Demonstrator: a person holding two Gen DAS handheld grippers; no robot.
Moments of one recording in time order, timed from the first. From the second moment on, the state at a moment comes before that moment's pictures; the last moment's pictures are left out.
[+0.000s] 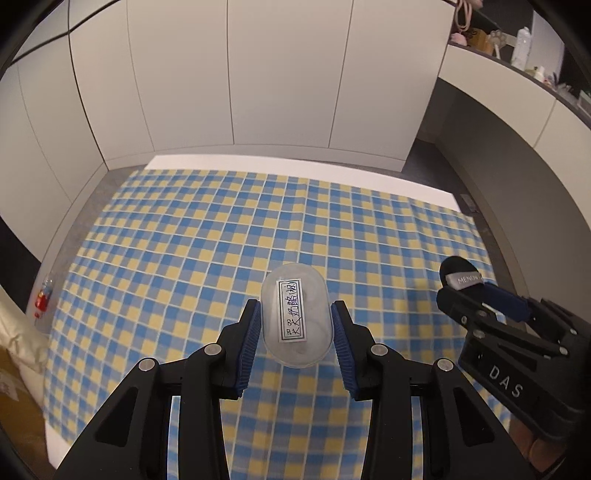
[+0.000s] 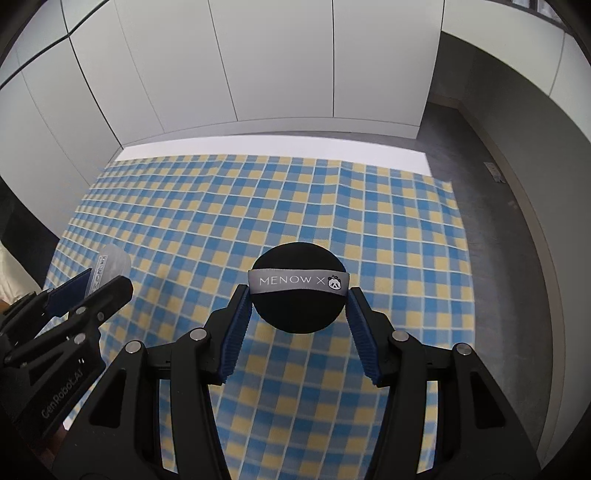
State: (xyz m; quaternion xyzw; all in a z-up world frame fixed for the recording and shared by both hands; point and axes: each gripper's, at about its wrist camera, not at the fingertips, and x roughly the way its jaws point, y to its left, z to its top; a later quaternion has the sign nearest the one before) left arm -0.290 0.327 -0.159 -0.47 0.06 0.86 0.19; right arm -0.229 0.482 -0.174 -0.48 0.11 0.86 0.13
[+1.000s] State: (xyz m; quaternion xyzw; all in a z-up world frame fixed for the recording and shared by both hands) left arm -0.172 0.242 -0.047 -0.44 0.04 0.87 0.20; right arm -0.109 0.403 -0.041 -0.44 0.07 0.89 0.11
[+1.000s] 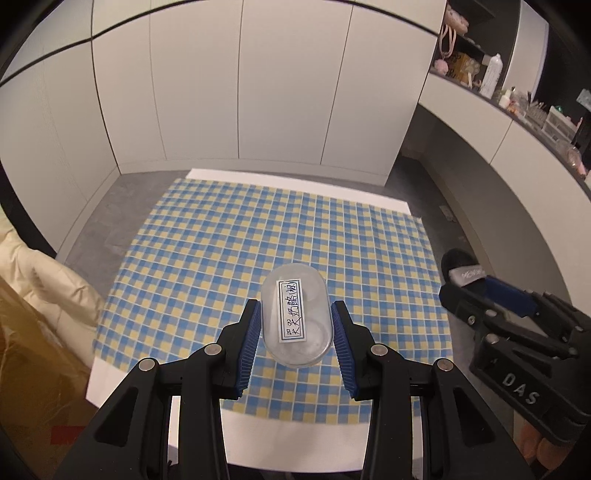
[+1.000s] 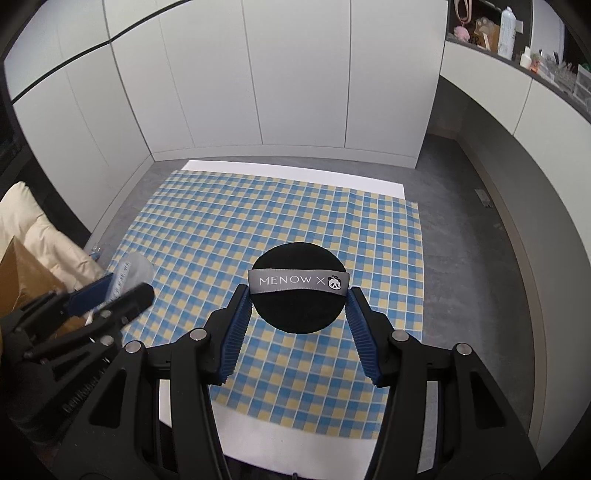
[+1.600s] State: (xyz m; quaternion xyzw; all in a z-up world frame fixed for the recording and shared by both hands) left arm -0.143 0.217 -0.020 -0.41 0.04 0.88 0.23; right arm -0.081 0.384 -0.012 -0.45 0.05 0.89 0.08
